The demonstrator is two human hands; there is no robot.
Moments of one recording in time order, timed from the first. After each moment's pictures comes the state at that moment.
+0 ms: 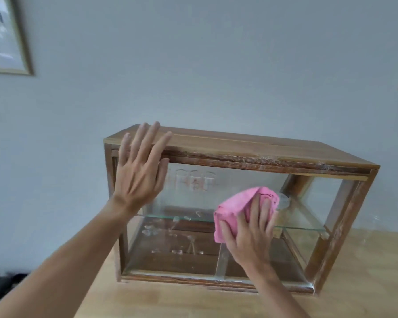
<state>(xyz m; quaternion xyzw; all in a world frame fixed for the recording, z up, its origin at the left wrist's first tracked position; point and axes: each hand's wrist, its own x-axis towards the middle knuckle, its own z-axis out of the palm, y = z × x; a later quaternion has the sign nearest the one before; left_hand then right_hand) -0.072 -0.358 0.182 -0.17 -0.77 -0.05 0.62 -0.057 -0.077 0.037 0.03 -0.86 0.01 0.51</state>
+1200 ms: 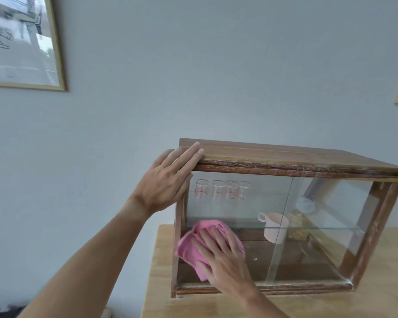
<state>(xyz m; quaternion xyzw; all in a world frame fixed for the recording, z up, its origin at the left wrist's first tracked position) -0.084 -0.491 0.195 -0.38 -0.78 -0.01 0.51 -0.058 -0.260 -0.015 0.19 -0.87 -0.18 0.42</state>
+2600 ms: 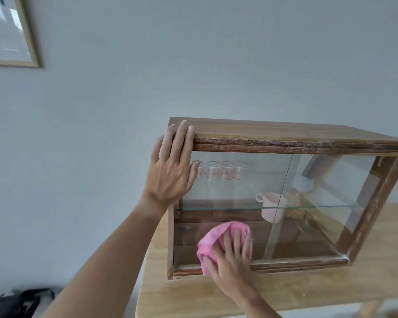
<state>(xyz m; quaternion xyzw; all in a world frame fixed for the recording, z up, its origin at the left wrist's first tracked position) -0.100 -0.442 0.157 -0.23 -0.76 -0.03 0.61 -0.041 -0.245 -0.078 0.09 -0.93 -0.06 0.35</state>
